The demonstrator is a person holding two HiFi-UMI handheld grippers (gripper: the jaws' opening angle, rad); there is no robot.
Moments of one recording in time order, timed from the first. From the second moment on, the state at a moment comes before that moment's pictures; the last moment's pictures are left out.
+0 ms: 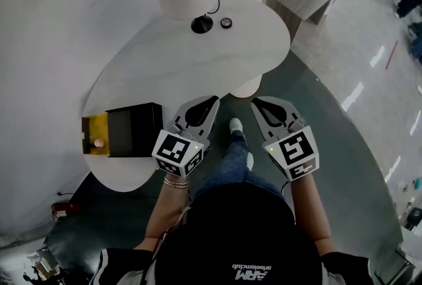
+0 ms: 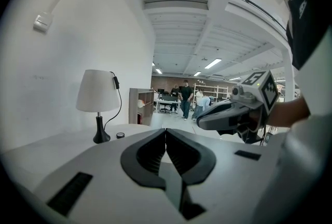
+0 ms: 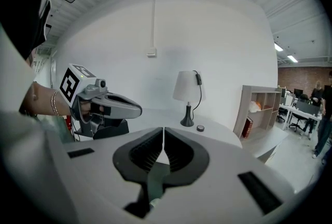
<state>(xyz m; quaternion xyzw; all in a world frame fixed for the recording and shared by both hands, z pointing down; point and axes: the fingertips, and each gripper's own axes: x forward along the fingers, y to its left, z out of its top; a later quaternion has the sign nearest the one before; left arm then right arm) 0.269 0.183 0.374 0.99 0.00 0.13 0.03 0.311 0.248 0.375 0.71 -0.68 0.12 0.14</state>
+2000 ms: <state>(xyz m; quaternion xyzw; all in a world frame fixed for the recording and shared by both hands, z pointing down) 0.394 0.037 0.411 0.98 0.00 0.16 0.08 0.441 0.091 0.381 0.69 -0.69 0.15 0.17</state>
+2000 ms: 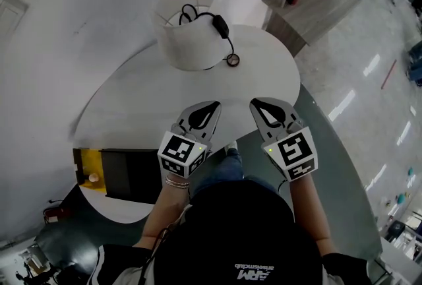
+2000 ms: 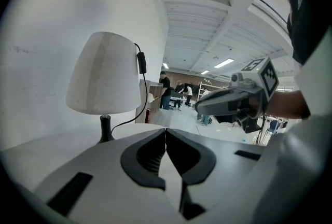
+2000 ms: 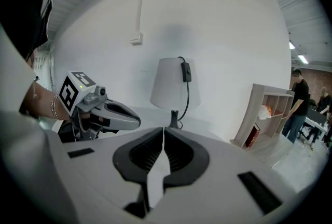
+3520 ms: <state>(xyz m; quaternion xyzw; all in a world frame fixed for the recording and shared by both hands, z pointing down) 0.423 -0.030 0.447 0.96 -0.17 0.19 0.13 0.507 0.003 0.435 0.54 -0.78 0.18 0.24</state>
